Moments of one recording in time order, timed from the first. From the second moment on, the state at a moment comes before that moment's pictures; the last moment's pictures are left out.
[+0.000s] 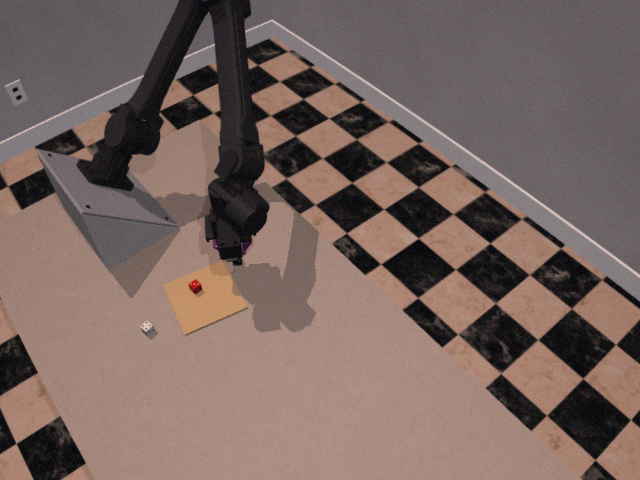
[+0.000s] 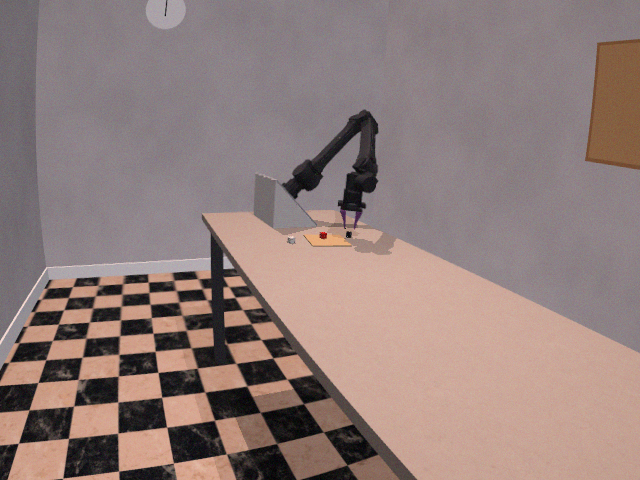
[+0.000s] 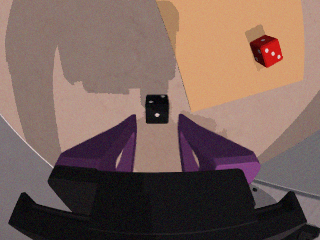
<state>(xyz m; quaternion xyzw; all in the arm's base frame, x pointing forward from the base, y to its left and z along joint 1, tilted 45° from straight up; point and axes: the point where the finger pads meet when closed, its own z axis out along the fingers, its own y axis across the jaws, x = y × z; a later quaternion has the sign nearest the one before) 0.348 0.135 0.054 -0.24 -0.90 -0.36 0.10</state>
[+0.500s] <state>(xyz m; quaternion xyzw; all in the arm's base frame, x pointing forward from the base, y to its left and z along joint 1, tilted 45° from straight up) 0.346 0.135 0.053 -0.24 -0.90 -0.36 0.10</state>
